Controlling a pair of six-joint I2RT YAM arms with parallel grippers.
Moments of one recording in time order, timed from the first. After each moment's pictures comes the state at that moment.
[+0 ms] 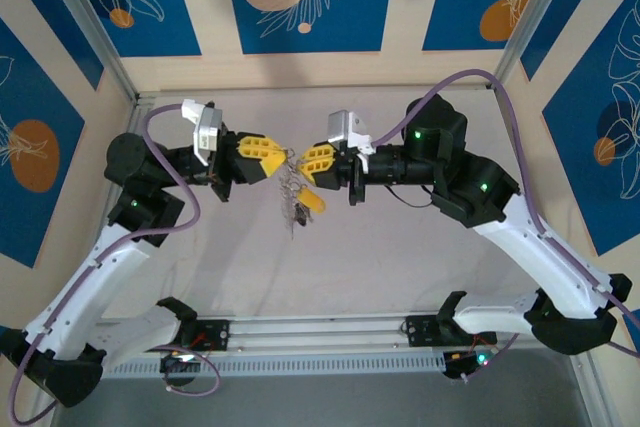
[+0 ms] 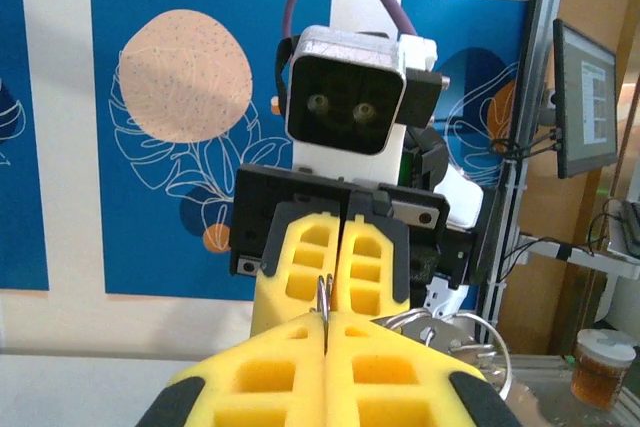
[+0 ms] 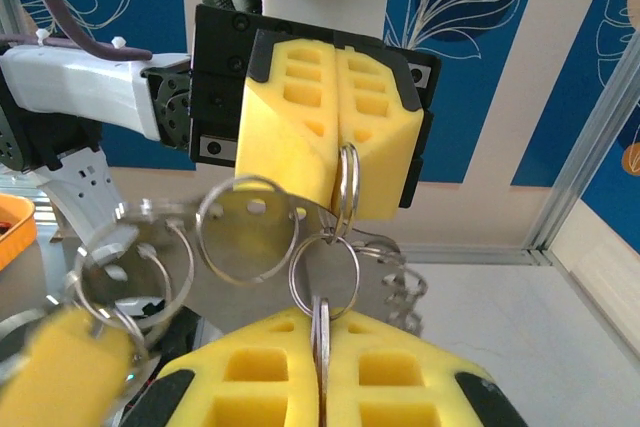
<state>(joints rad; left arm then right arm) -0.53 0.99 1.14 0.34 1.03 -0.48 0.87 1.19 1.58 -0.54 -0.57 -0.21</state>
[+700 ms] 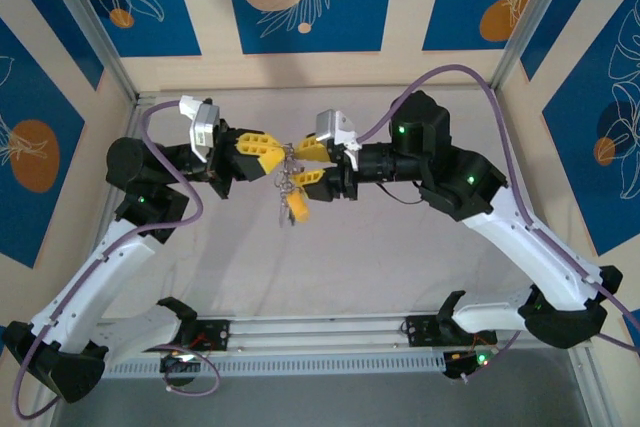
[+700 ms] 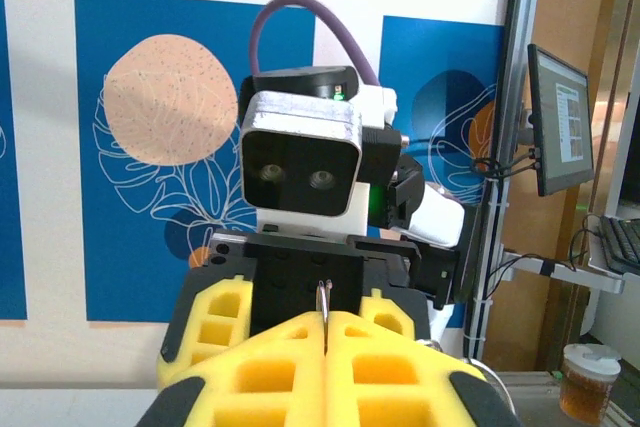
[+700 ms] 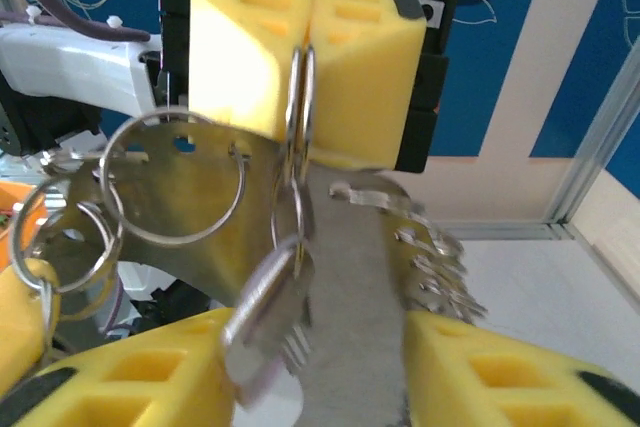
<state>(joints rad) -0.52 1.02 1.12 0.50 1.05 -0.58 0.87 1.22 1.59 -0.58 -0.58 -0.21</state>
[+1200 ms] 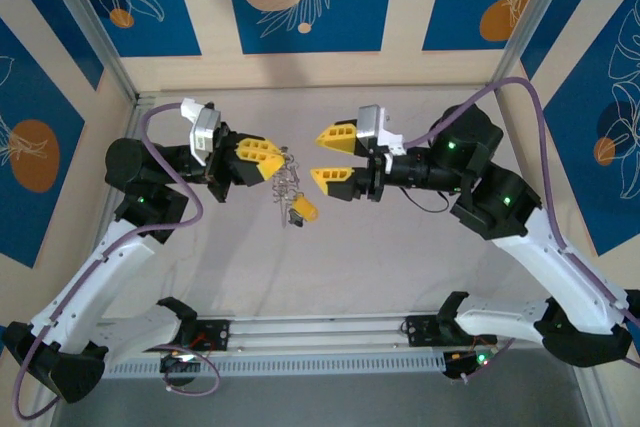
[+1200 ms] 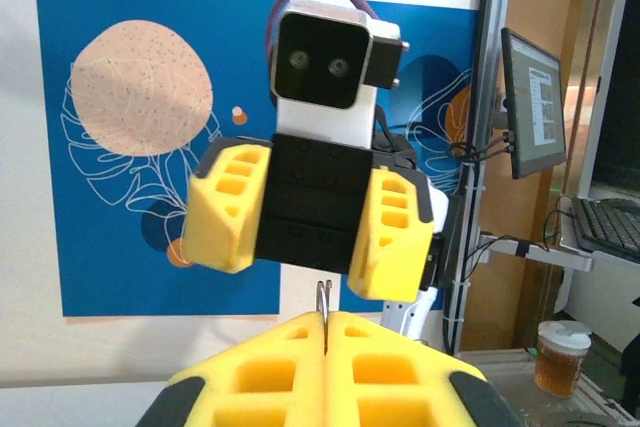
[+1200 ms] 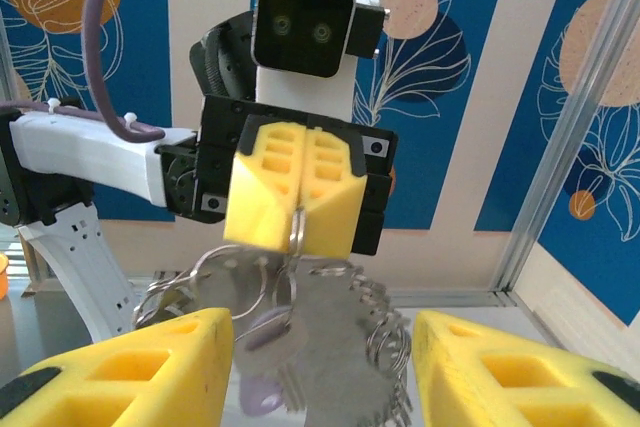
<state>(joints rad) -0.51 1.01 1.12 0.50 1.11 -0.59 0.86 1.11 1.54 -0.43 -0.54 -0.15</state>
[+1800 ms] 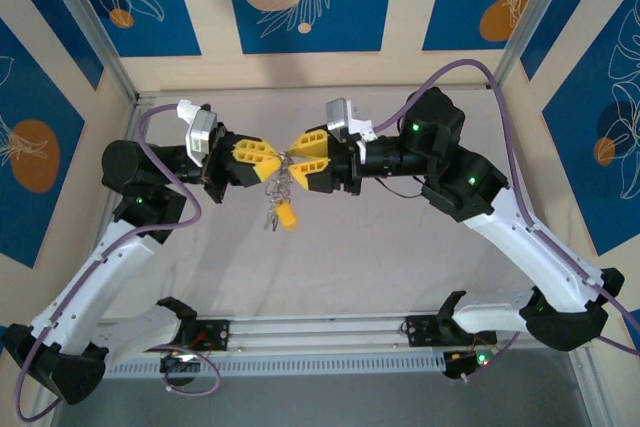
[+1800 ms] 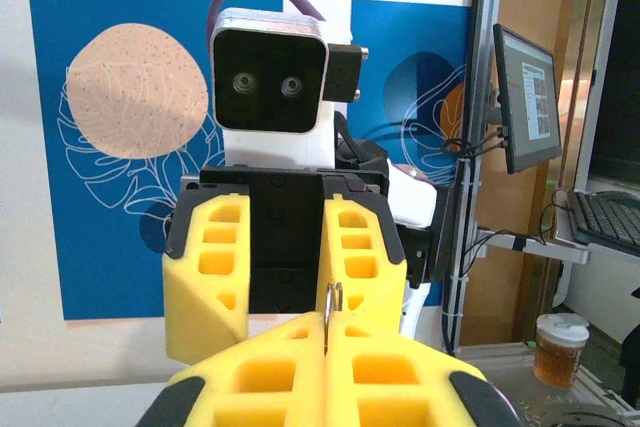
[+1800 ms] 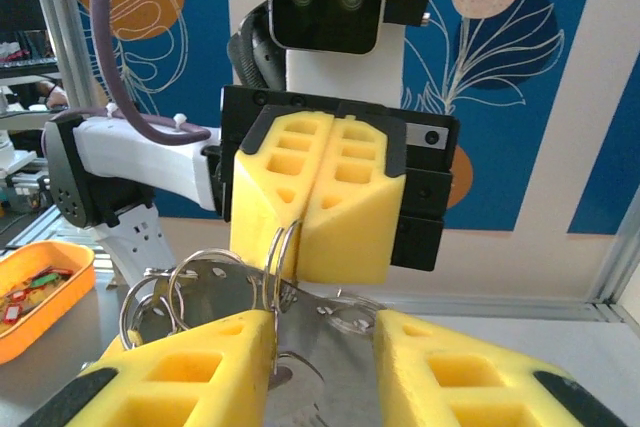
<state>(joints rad) -0.51 1.01 1.12 0.53 1.13 -0.60 0.86 1.22 1.58 -0.39 -0.72 -0.08</state>
